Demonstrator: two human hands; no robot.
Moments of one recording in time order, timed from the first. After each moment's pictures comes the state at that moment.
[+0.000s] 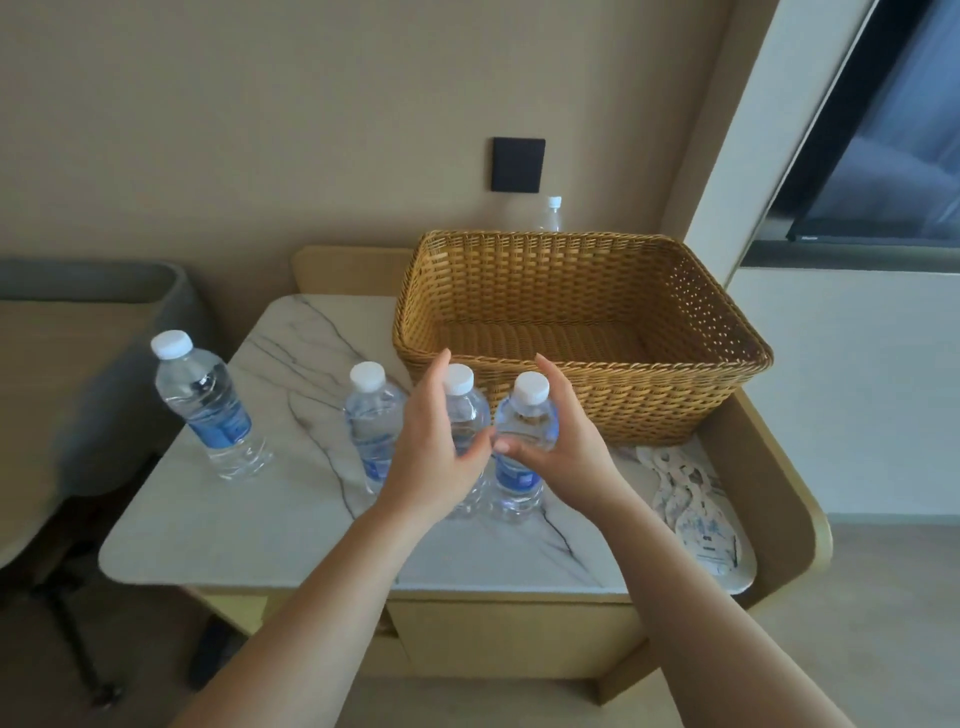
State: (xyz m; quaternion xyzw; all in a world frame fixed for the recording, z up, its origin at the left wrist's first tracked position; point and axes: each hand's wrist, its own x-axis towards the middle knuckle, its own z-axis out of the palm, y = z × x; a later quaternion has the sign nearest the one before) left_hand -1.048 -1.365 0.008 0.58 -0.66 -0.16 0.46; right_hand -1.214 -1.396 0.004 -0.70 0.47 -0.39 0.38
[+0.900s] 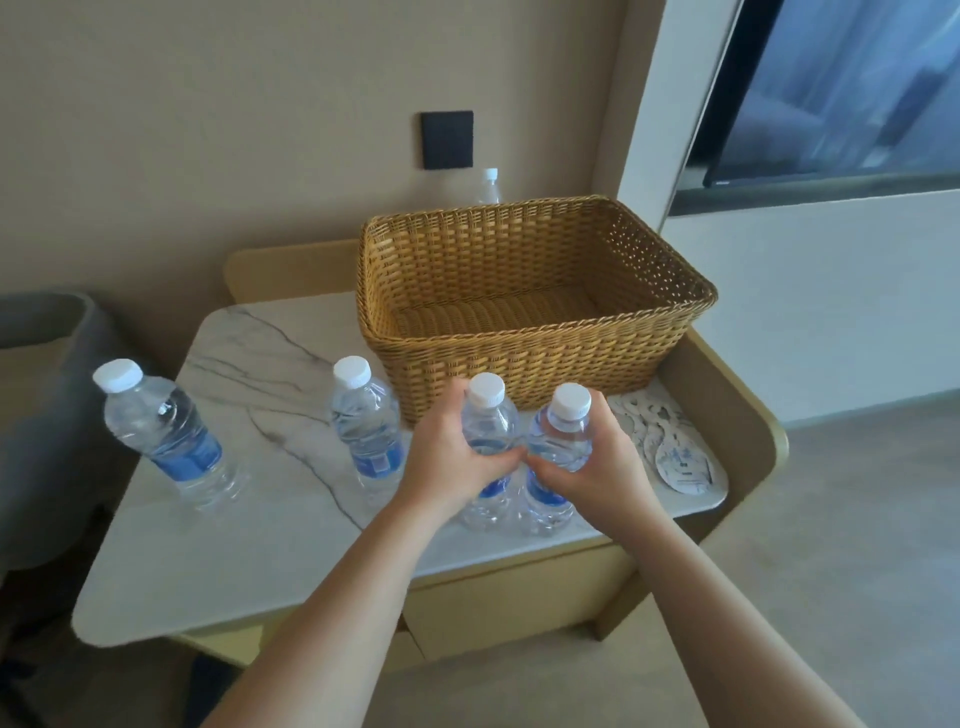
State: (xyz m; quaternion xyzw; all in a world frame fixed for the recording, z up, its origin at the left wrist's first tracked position) left_hand -1.044 -1.363 -0.014 0.52 -0.69 -0.28 0.42; right_hand -1.222 -1.328 -0.015 -0.64 0.59 -0.43 0.23
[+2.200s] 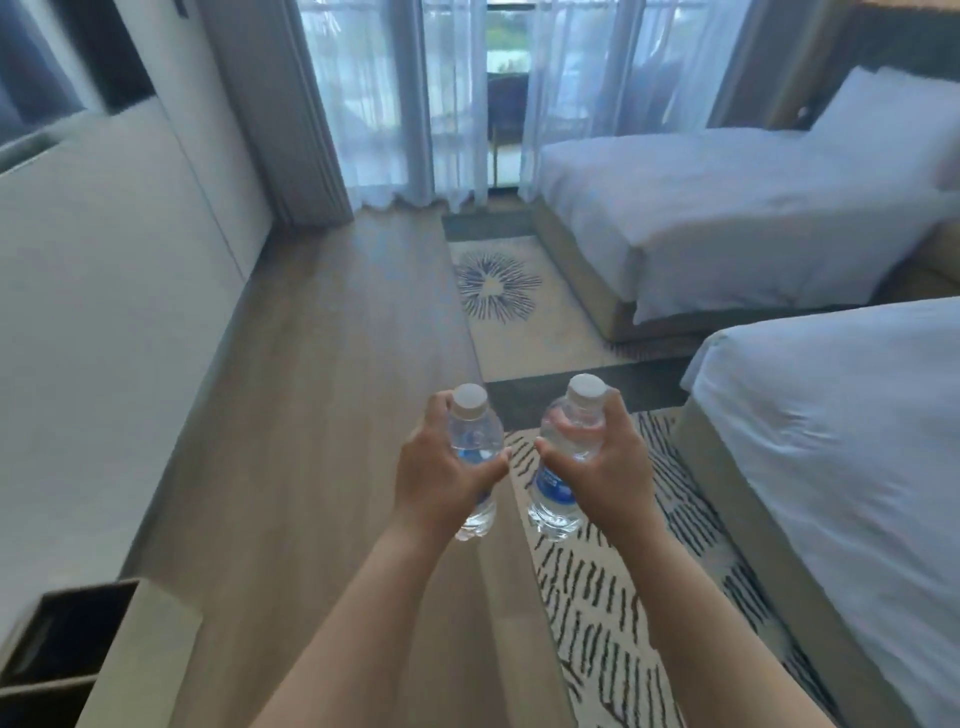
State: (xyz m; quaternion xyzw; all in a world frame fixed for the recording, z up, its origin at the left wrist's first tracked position) left_hand -1.585 -0.987 -0.023 -0.07 -0.86 -0.48 0.16; right_hand -1.573 -0.808 -0.024 0.01 0.84 -0.50 -0.19
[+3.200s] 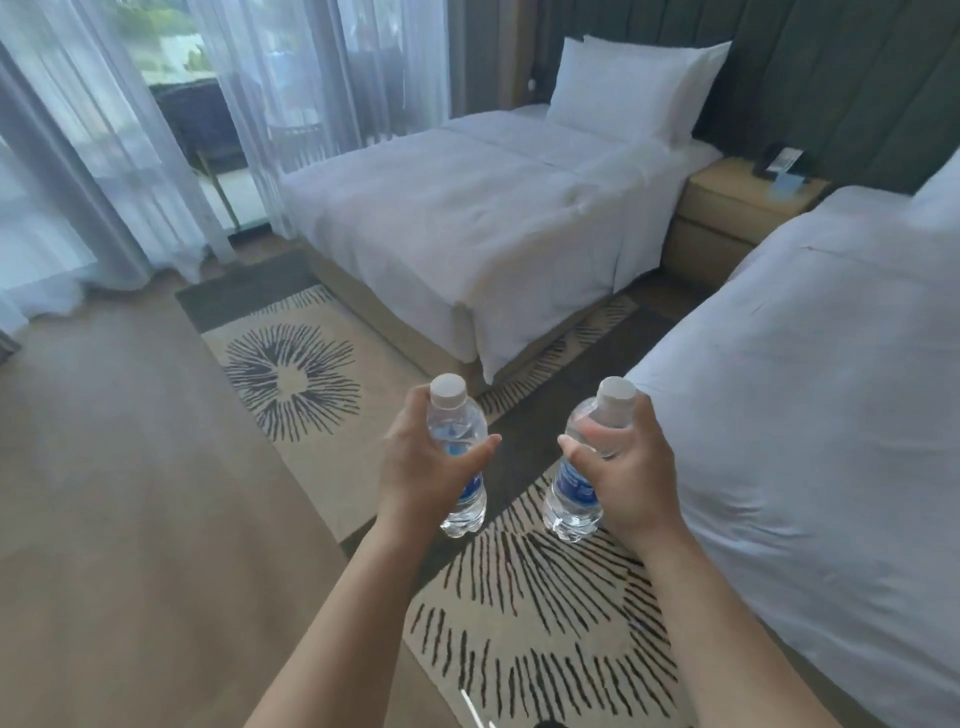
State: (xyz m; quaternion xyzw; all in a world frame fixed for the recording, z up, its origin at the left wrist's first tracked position) left_hand -2.183 -0.718 -0.029 -0.24 -0.81 -0.53 -0.01; right_hand -2.054 -0.554 -0.034 0.28 0.79 -0.43 -0.32
